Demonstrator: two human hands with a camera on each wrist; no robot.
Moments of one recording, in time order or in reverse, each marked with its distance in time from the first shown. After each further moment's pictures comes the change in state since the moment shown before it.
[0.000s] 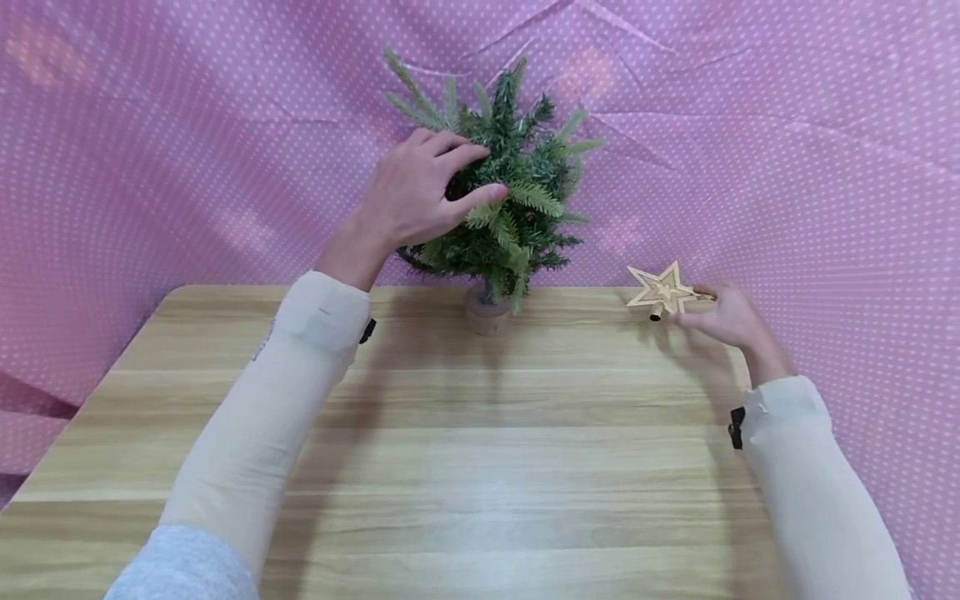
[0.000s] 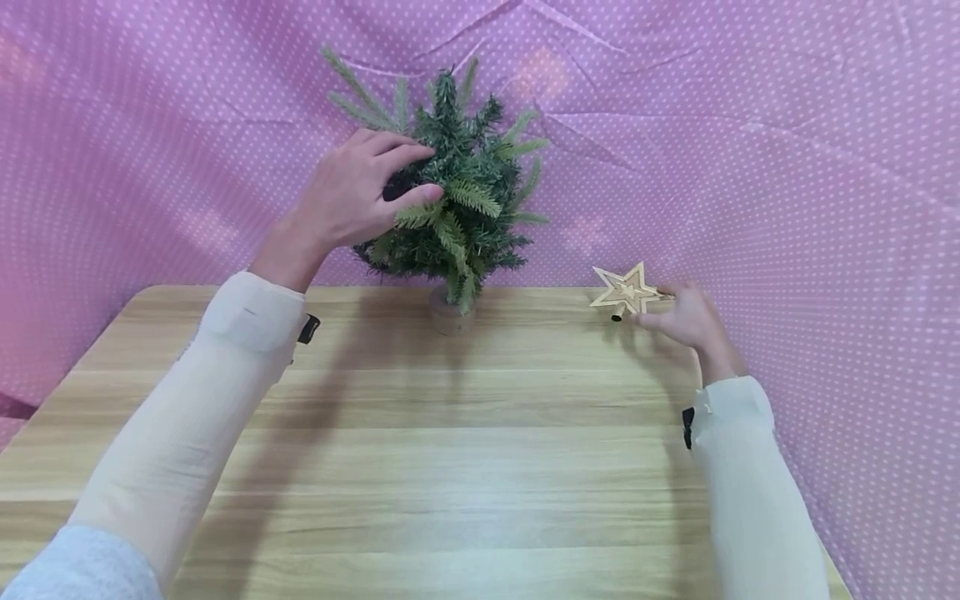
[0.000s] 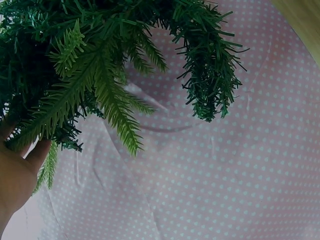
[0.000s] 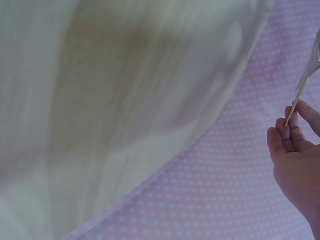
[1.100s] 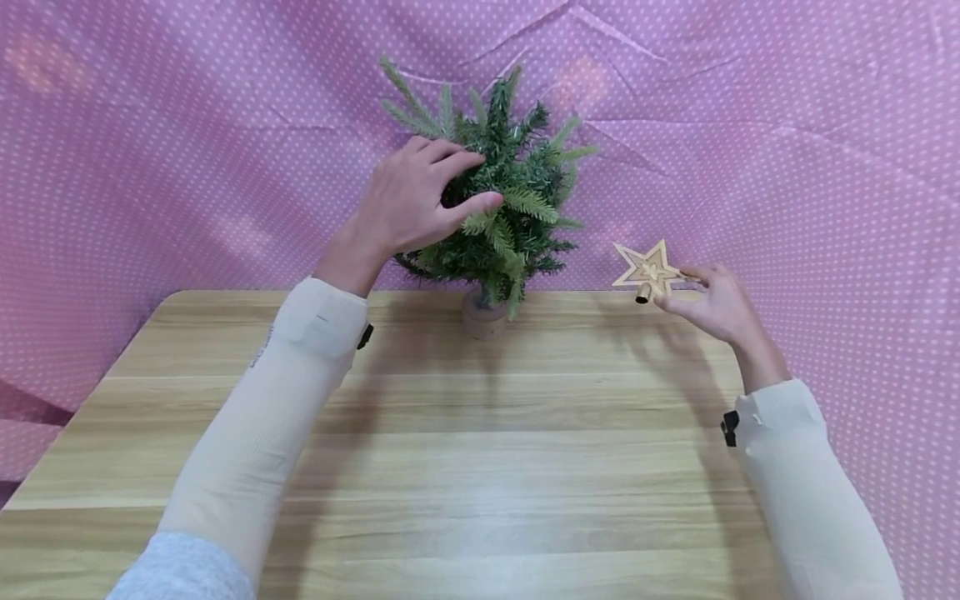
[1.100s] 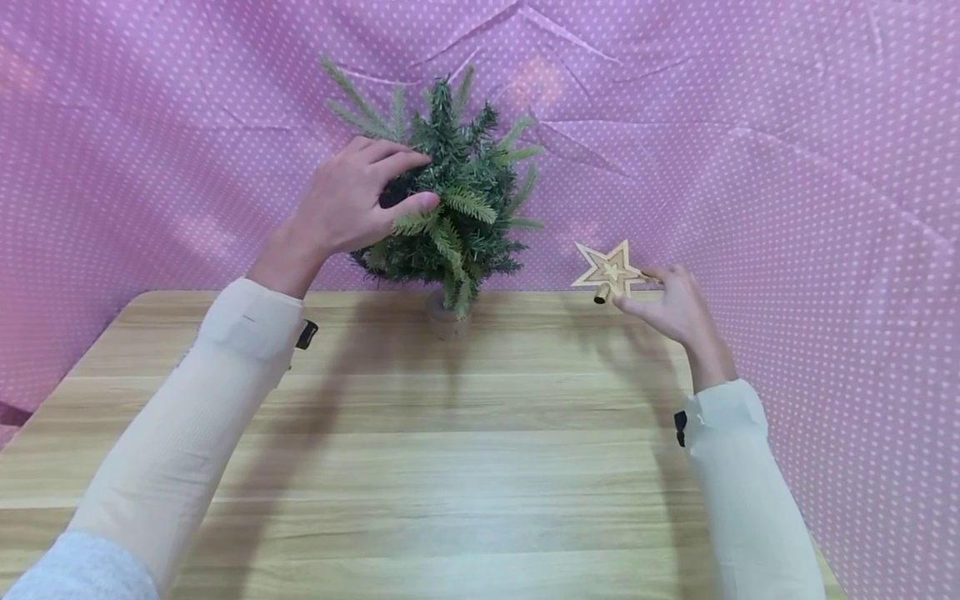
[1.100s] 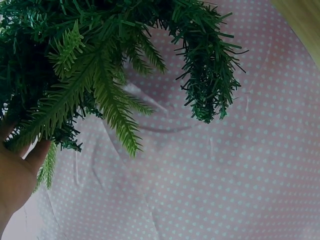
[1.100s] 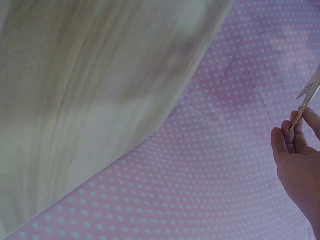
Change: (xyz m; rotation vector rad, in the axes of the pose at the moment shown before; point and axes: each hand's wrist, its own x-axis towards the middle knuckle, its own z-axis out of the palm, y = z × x) left_hand 0.001 -0.009 0.006 -0.009 0.041 0.039; right_hand -0.010 -0.046 -0.006 0.017 0.176 -0.028
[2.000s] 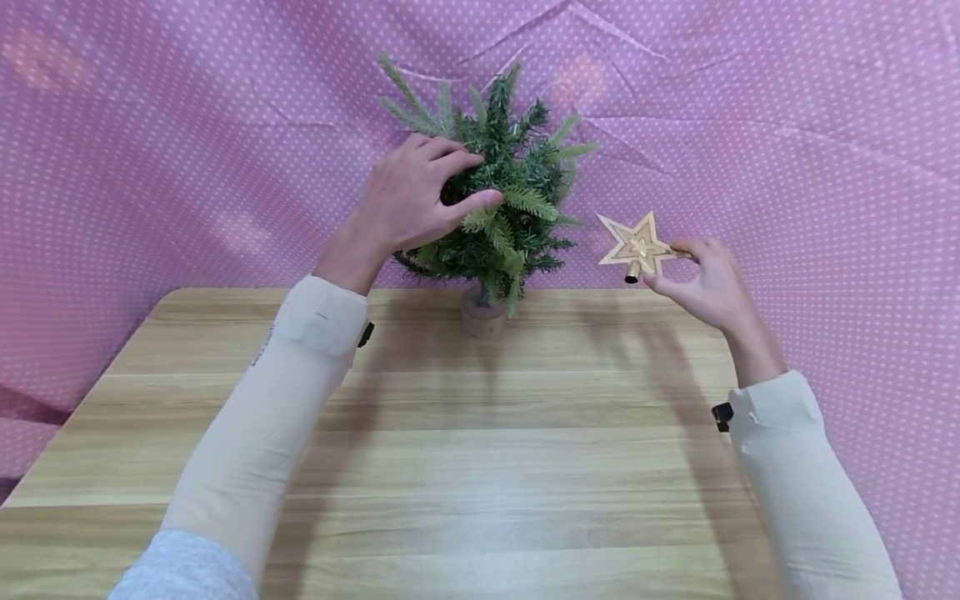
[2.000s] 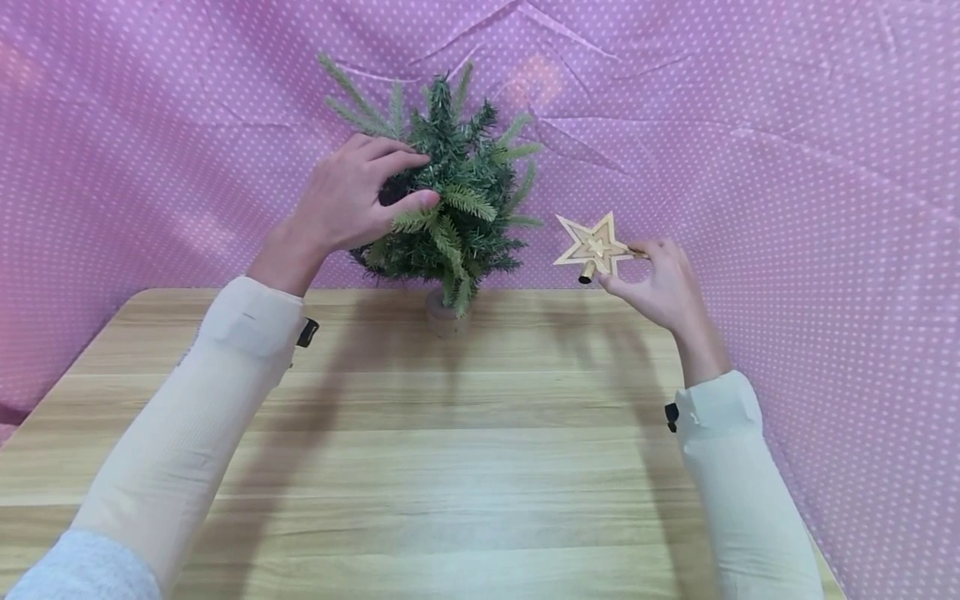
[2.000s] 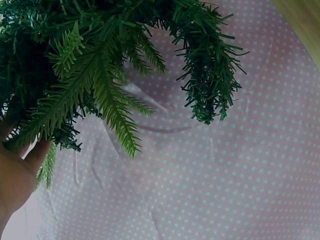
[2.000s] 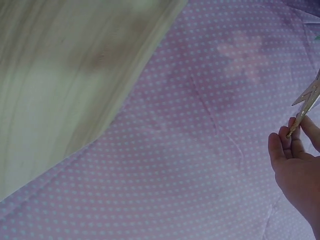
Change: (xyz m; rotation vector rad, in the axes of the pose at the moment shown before) left_hand -0.001 0.001 -0.002 -0.013 0.006 -0.007; right_hand -0.001 -0.048 -0.009 0.001 0.127 -0.112
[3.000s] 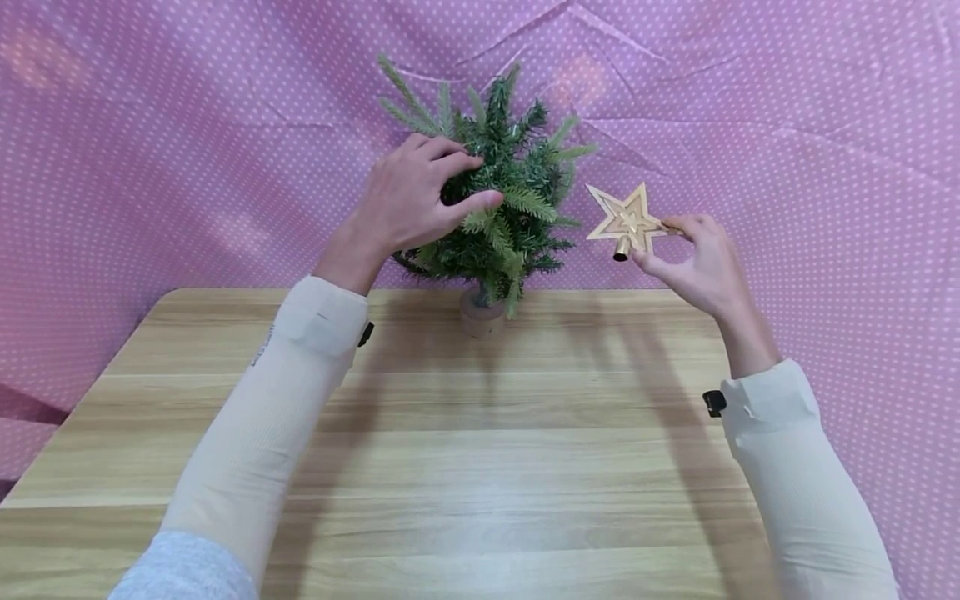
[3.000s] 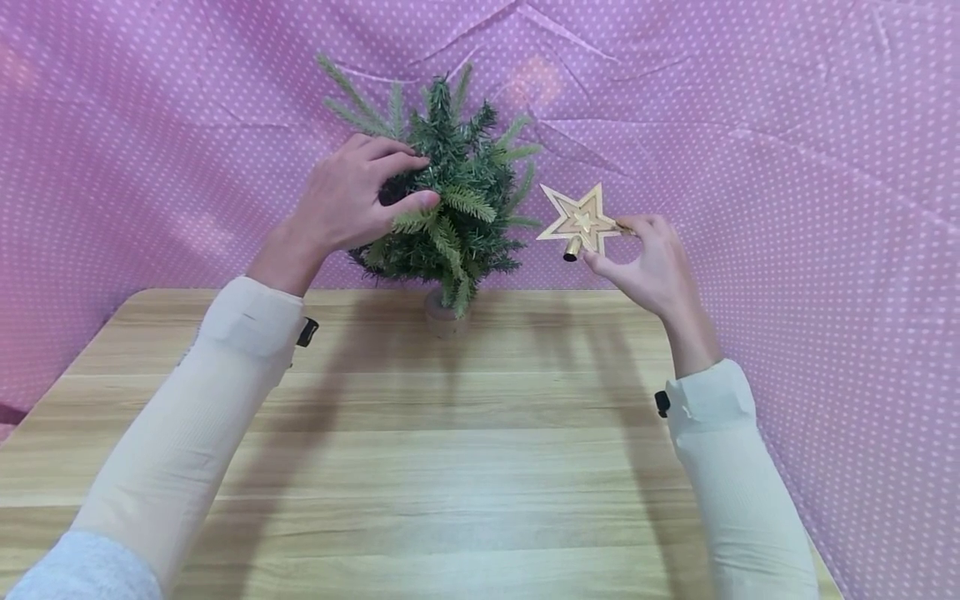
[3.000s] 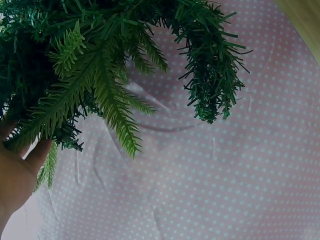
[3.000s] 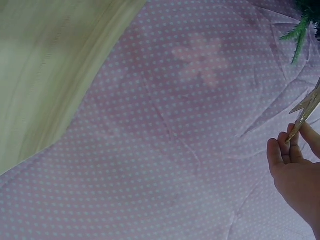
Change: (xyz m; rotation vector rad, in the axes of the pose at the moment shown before) left_hand 0.006 -0.009 0.003 -0.009 -0.006 0.010; right_hand 0.014 -0.039 -0.007 -0.004 0.069 -0.013
